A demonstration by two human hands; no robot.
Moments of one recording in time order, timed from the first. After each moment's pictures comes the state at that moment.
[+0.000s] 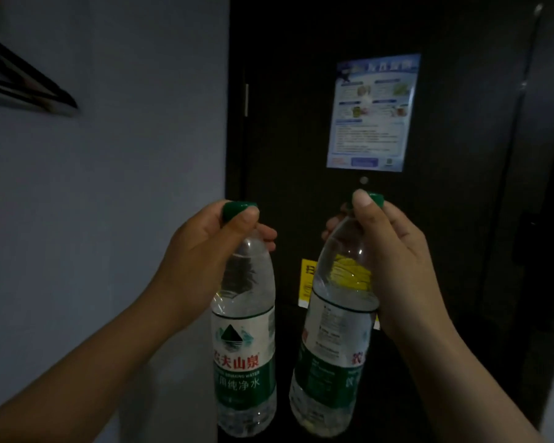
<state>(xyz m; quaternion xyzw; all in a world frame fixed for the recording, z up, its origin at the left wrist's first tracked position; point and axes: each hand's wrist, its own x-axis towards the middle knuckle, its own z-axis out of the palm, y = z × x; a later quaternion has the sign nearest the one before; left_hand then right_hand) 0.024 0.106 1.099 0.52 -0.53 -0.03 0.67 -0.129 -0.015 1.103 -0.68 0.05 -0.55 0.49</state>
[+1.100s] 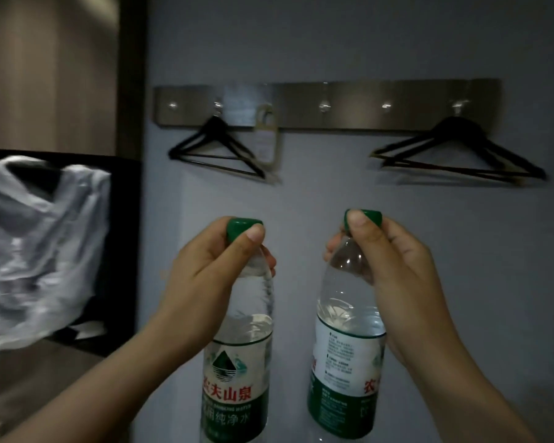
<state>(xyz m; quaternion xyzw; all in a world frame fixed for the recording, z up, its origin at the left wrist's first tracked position) -0.157 0.492 1.110 0.71 -0.10 0.48 0.51 -0.073 0.326 1.124 -0.54 -0.42 -0.15 0.72</state>
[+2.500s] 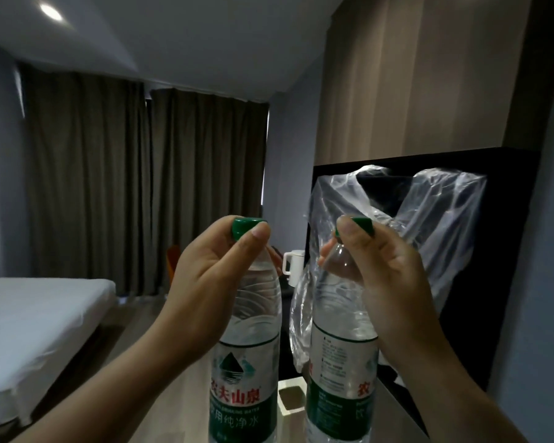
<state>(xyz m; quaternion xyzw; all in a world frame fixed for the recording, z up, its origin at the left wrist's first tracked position) -0.342 0.957 1.089 0.68 0.28 0.64 0.23 -0.164 0.967 1.087 -0.27 -0.63 0.23 0.69</state>
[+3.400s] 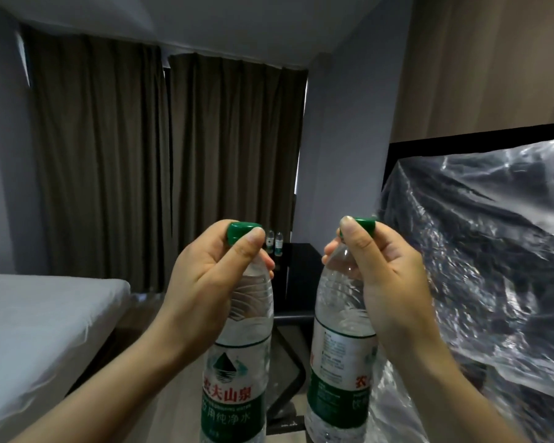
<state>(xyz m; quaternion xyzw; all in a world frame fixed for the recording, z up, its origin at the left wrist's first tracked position) -0.512 1.385 1.058 0.66 0.36 0.64 0.19 -0.329 1.408 1.059 -0.29 -0.64 0.25 0.67</state>
